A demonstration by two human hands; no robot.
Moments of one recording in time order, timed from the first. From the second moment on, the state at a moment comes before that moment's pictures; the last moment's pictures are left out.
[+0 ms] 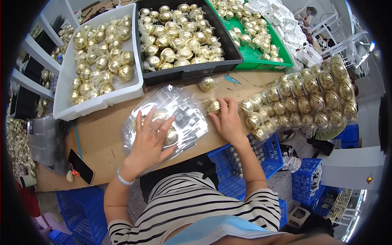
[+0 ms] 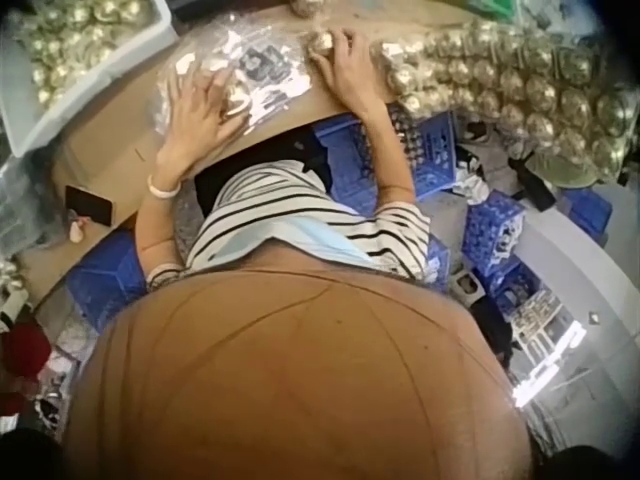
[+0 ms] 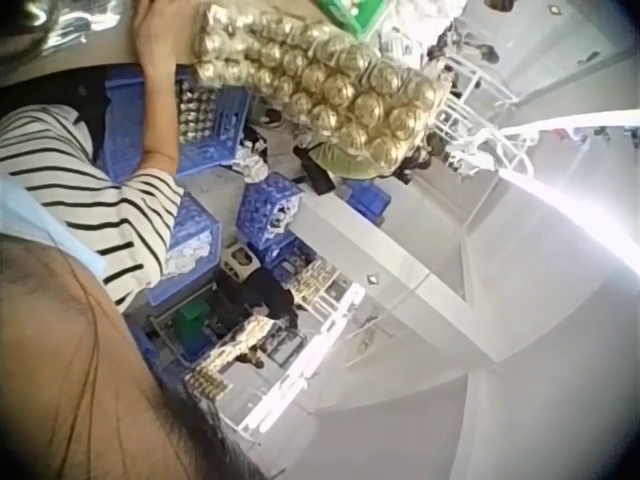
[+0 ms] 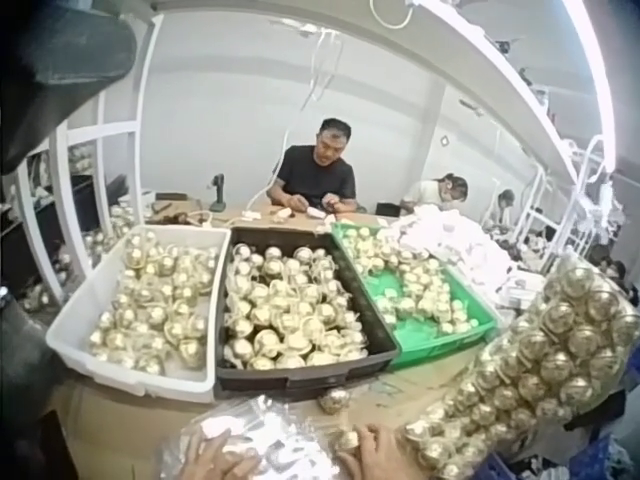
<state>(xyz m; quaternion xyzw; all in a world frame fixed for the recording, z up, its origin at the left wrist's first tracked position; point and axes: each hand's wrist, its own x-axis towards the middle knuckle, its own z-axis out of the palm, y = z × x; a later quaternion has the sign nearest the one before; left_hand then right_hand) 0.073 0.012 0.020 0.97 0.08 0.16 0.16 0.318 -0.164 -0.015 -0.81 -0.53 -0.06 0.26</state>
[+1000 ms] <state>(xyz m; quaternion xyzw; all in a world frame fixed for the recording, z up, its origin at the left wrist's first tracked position) 0.073 0.014 0.022 0.98 0.07 0.09 0.14 0.350 -0.099 -0.003 -0.78 -0.52 0.02 0.36</state>
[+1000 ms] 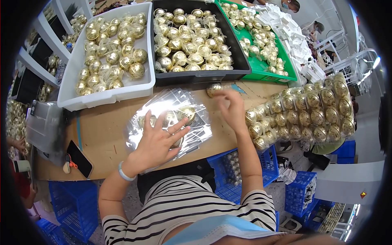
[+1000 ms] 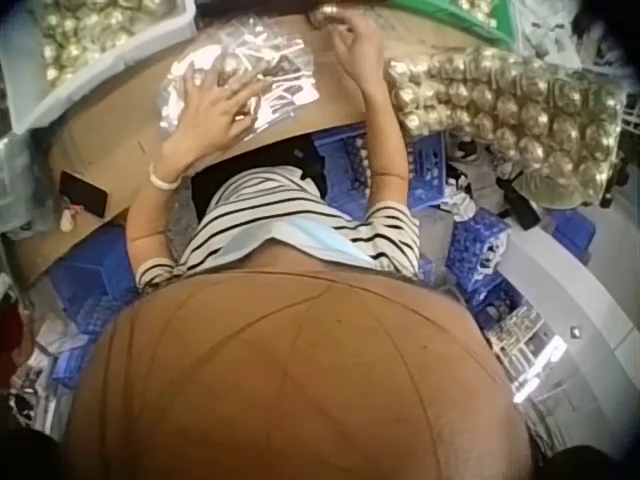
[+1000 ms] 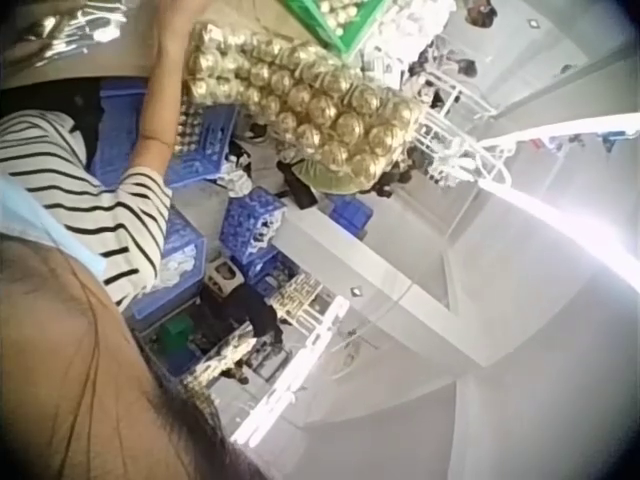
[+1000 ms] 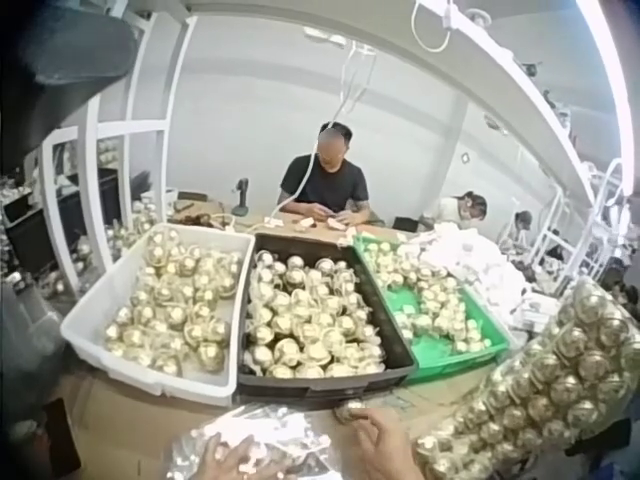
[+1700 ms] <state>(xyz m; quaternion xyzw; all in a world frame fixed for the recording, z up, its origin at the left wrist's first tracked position) 0.083 0.015 0.031 0.98 0.07 0.08 0.16 0.333 -0.163 -0.008 -0.31 -0.15 0.50 0.80</state>
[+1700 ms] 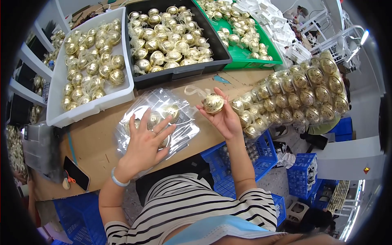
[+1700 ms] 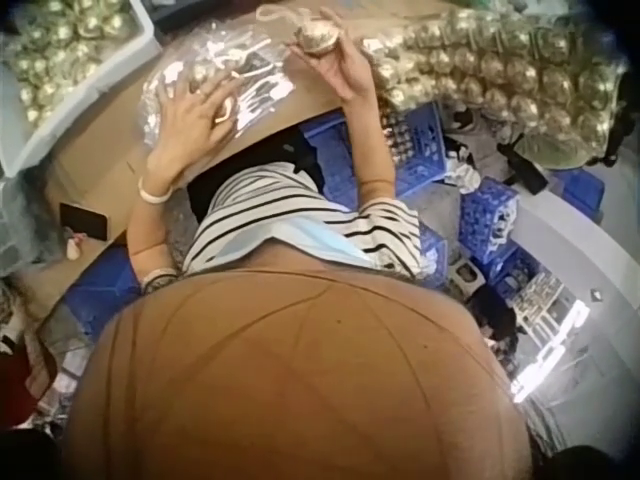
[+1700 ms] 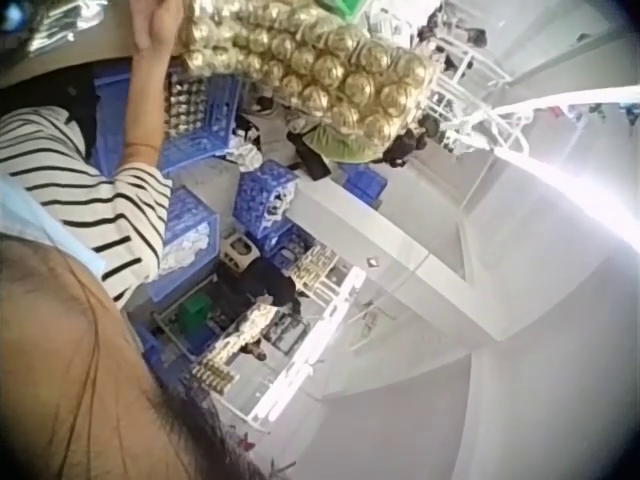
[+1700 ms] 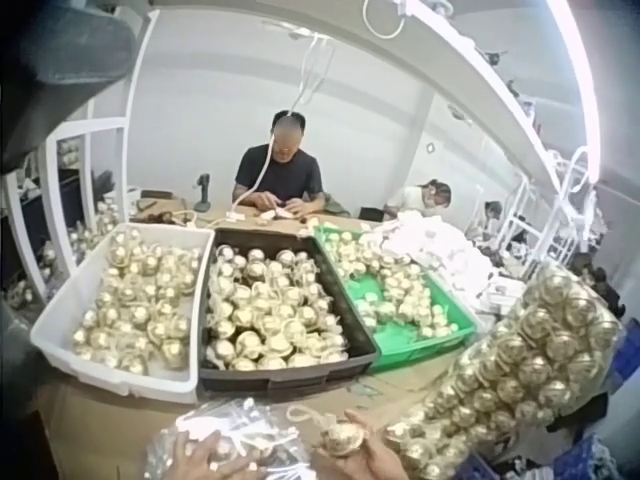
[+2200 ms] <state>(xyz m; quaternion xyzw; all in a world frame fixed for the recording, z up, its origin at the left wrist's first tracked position) 0.092 0.026 0.046 0.97 0.08 0.06 0.23 0.325 -0.166 -0.020 -0.73 -0.52 0.16 0.41</state>
